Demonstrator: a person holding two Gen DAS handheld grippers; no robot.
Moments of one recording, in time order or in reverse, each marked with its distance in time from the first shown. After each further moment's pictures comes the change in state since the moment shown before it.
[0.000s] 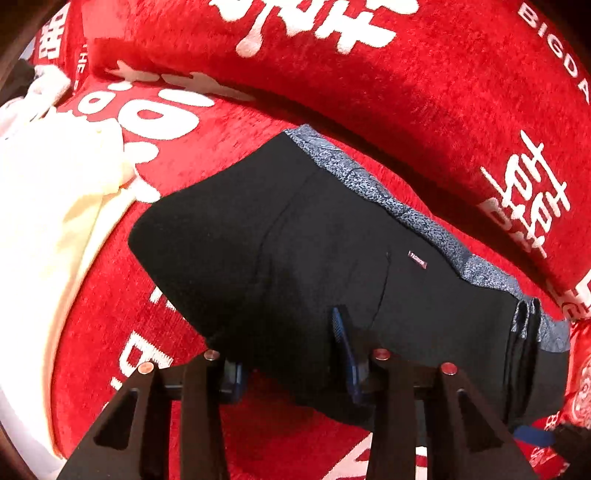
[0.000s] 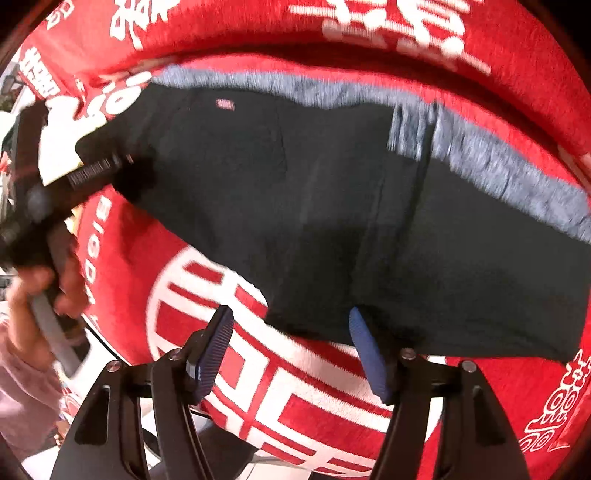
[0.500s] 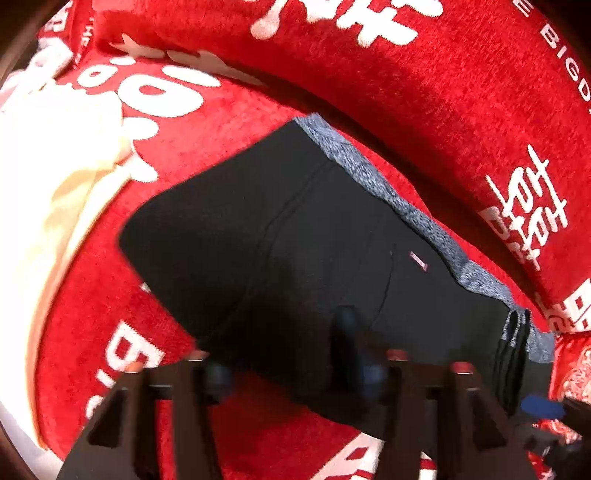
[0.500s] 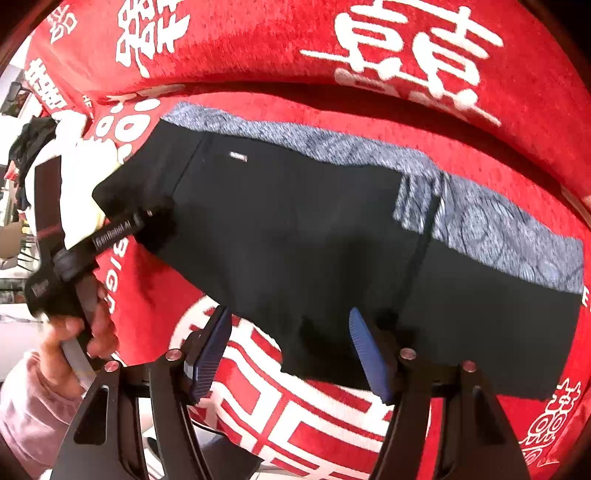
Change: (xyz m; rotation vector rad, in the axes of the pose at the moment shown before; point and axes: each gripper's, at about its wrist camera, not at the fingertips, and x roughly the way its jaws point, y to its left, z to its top) left arm 0.009 0.014 0.003 -0.069 0.050 -0.069; right arm -0.022 0.006 0.043 -0.003 -0.024 0.032
